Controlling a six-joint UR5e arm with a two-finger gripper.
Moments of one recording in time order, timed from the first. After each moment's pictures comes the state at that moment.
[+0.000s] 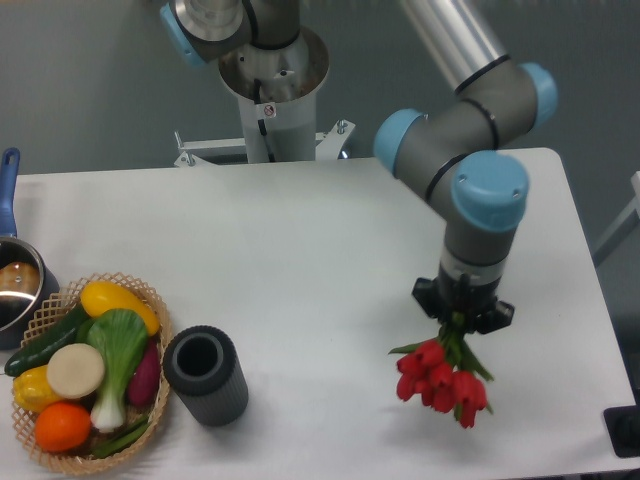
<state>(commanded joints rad) 2.66 -2.04 -1.43 -1.09 1.52 1.08</state>
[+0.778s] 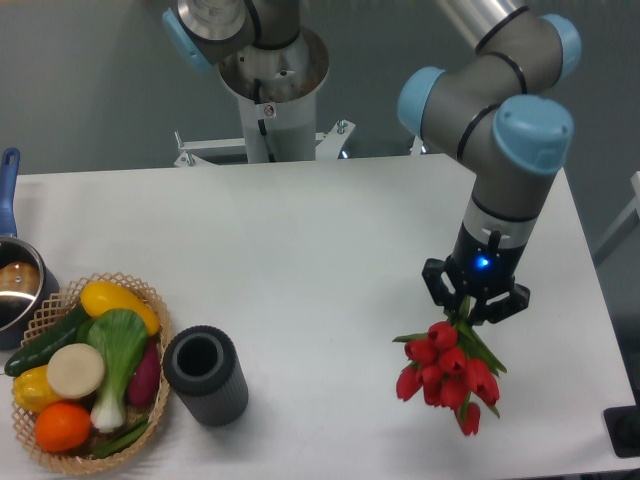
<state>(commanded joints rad) 2.70 -1.97 -1.45 -0.89 0.94 0.88</state>
